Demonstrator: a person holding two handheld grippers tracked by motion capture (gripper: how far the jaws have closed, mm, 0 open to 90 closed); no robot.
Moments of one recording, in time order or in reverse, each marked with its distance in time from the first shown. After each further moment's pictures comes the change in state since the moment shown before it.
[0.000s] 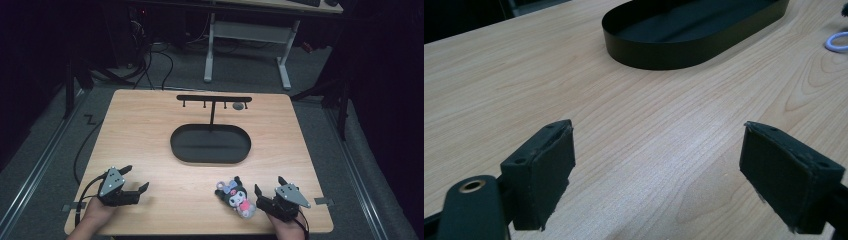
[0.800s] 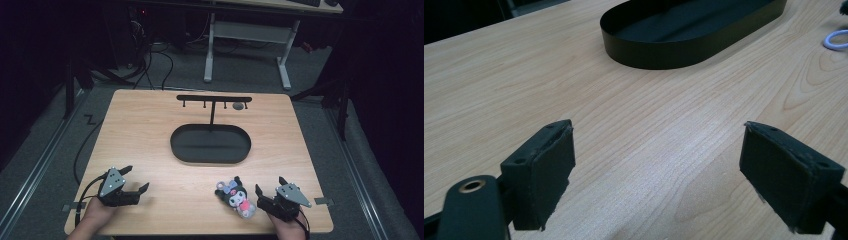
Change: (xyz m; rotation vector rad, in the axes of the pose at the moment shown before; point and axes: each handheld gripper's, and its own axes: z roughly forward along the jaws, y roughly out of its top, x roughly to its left) left arm -0.001 0.000 0.000 0.000 -0.003 0.006; right arm -0.002 -0.001 0.001 0.014 -0.003 0.011
